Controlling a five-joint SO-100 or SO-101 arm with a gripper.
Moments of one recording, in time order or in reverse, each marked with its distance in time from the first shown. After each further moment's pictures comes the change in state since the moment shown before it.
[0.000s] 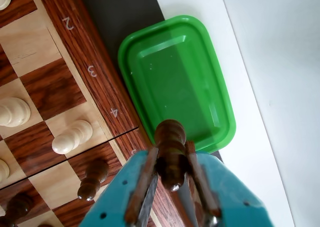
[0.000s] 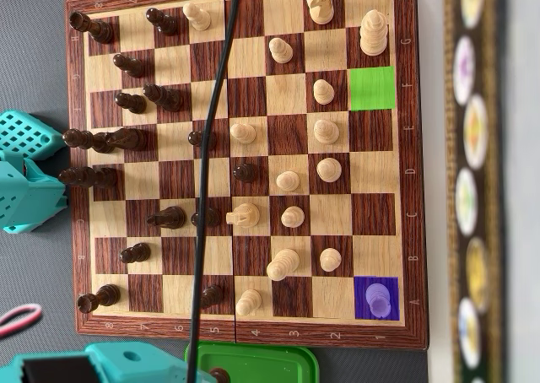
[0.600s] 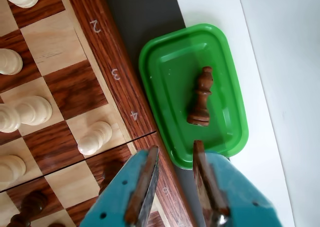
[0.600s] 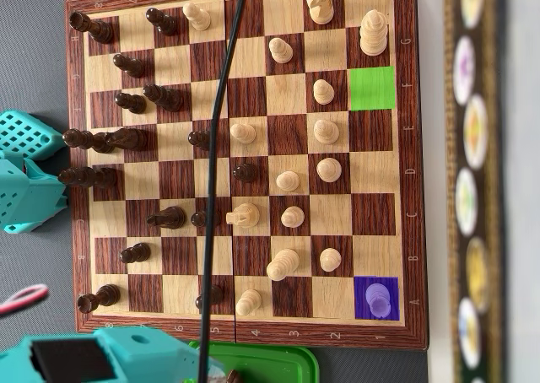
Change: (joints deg) arm -3.5 0.0 -0.1 0.0 0.0
